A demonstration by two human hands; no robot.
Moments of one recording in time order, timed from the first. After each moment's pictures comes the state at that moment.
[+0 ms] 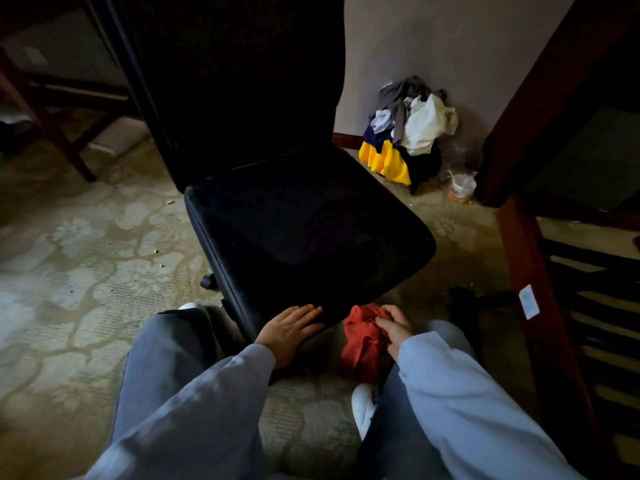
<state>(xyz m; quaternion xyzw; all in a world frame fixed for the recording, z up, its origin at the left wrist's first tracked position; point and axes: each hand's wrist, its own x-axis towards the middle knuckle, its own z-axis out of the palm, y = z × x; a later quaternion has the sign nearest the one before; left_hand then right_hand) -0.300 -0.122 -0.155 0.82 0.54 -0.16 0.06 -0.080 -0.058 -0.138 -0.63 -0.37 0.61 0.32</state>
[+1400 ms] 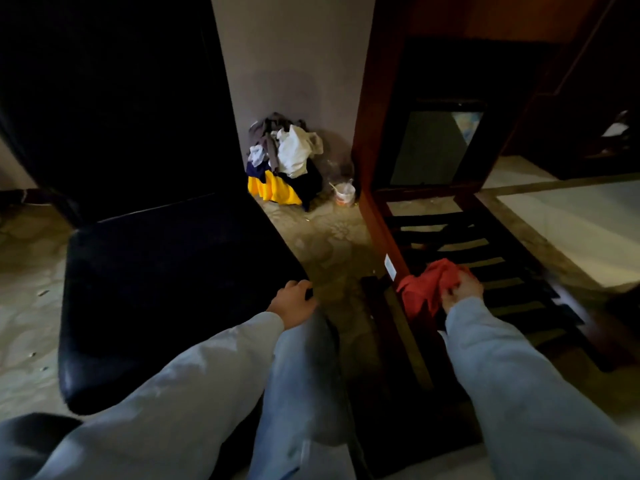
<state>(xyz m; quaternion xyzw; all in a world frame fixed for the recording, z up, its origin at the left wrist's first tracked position) -0.106 -0.060 -0.036 0.73 0.61 0.07 0.29 0.188 -0.076 -0.008 -0.67 -0.08 0.41 0.62</state>
